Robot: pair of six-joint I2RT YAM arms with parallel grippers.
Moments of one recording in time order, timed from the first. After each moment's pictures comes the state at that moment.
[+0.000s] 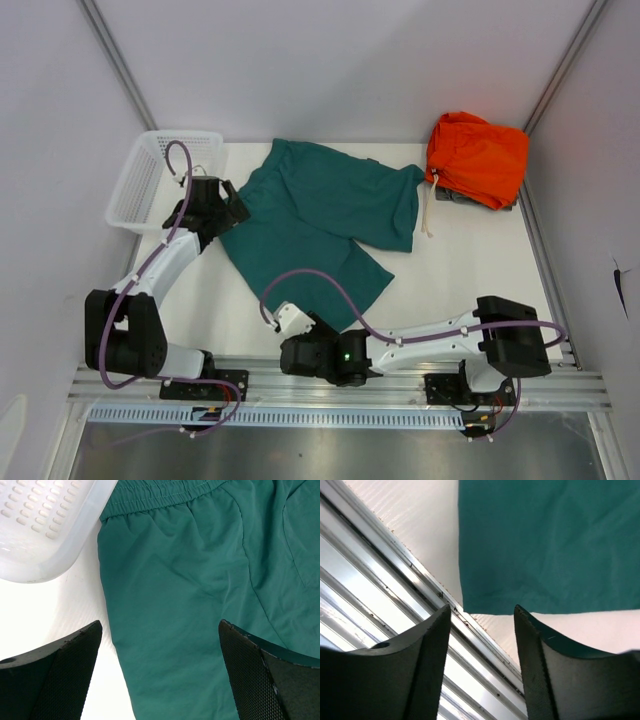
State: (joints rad) left arm -0.12 1.39 0.97 -0.34 -0.20 -0.57; right arm 1.58 1.62 1.08 -0.48 0.63 0.44
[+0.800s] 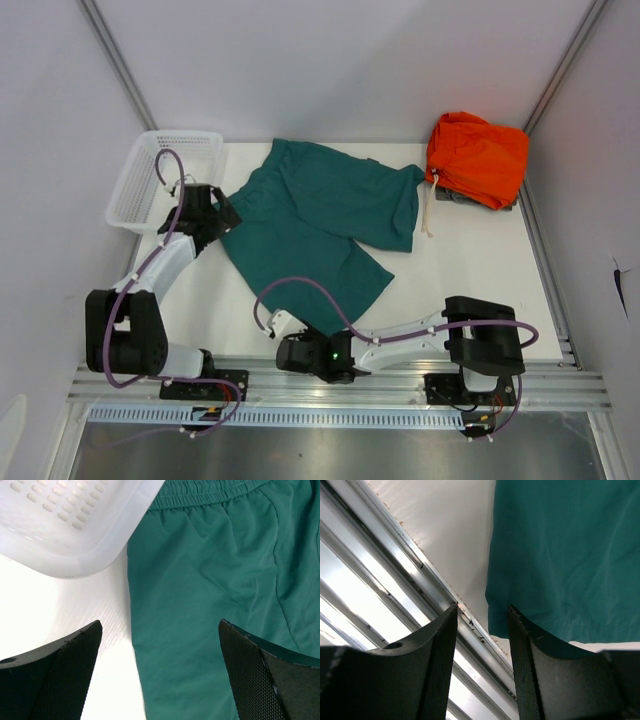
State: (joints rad) left arm -0.05 1.39 0.91 -0.30 -0.19 -0.58; right arm 1.53 1.75 1.04 -0.31 0.48 0.37
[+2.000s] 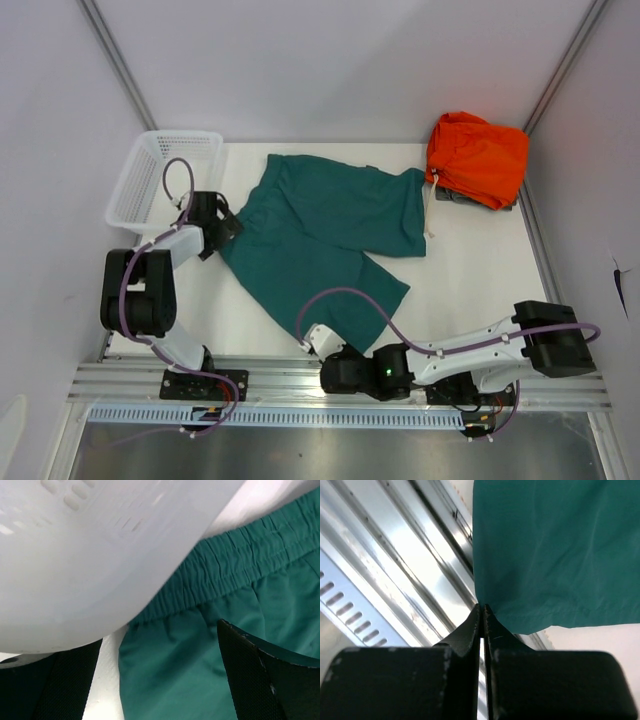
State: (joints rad) left arm -0.01 1.63 0.90 -0.19 -0.18 -0.68; right arm 1.65 1.41 0.78 -0.39 0.47 0.48
